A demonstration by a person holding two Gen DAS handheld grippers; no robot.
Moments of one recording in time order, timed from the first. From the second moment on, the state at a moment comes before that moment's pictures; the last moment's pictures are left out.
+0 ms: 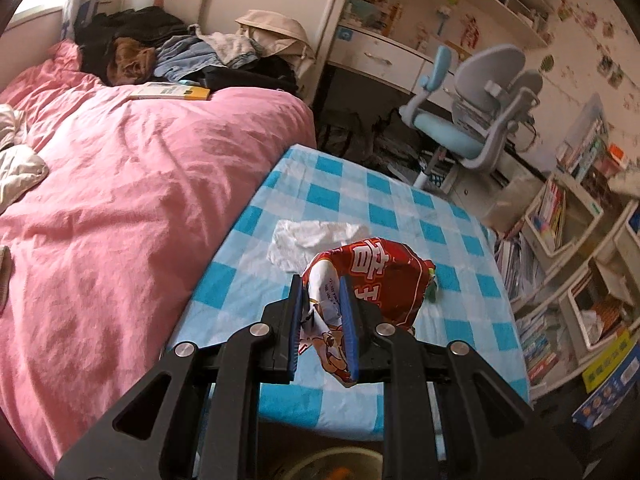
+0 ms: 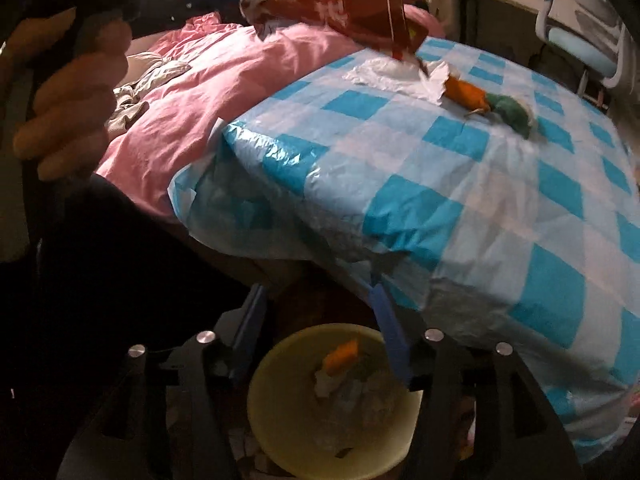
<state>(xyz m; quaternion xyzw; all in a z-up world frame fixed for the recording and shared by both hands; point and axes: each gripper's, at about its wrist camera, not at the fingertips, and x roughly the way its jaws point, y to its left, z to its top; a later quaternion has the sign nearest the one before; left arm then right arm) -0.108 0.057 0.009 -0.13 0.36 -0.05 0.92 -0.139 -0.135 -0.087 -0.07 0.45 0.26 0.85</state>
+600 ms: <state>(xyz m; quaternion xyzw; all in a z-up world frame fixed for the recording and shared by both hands) -0.217 -0.005 -0.060 -0.02 0.49 -0.12 0.86 -0.167 -0.197 -0.055 -0.03 0.37 0.15 0.92</state>
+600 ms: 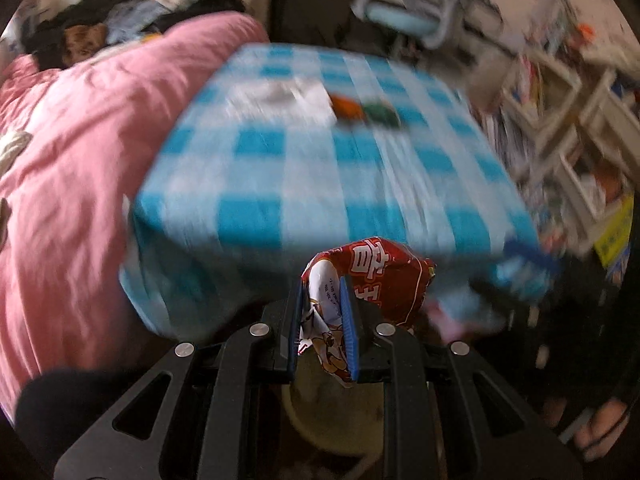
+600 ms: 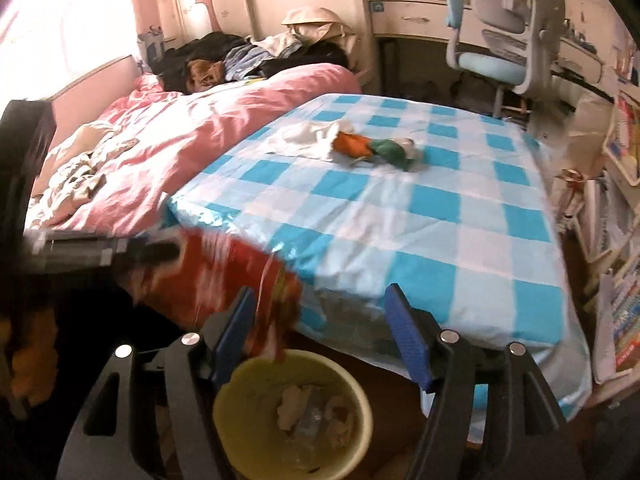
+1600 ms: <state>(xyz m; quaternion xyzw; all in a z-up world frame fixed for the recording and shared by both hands) -0.108 -0.008 0.013 -0.02 0.41 -0.07 0.91 -0.153 -0.180 -0.072 -0.11 0.32 0.04 0.94</state>
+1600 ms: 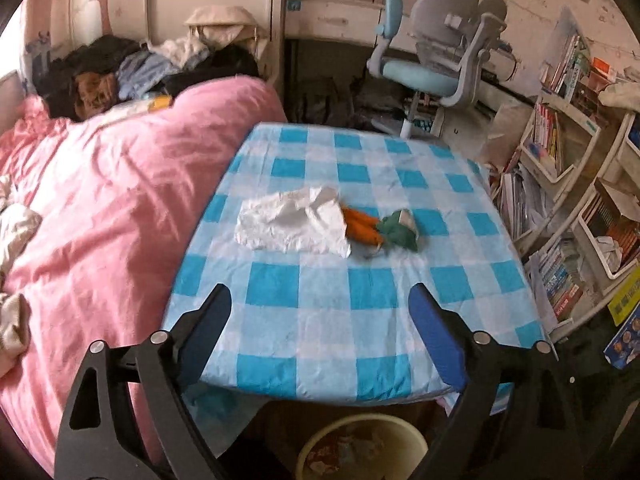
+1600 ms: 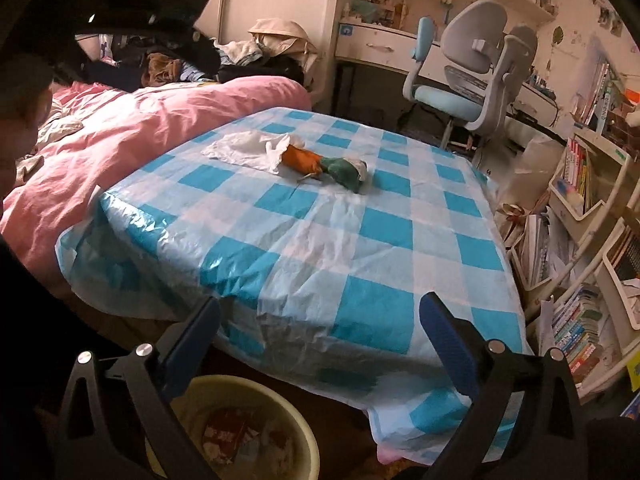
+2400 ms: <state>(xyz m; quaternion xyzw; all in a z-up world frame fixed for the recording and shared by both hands) -0.102 -0.009 -0.012 -0.02 0.44 -0.07 0.90 -0.137 -0.166 -0.094 -0.10 0.36 0.06 0.93</state>
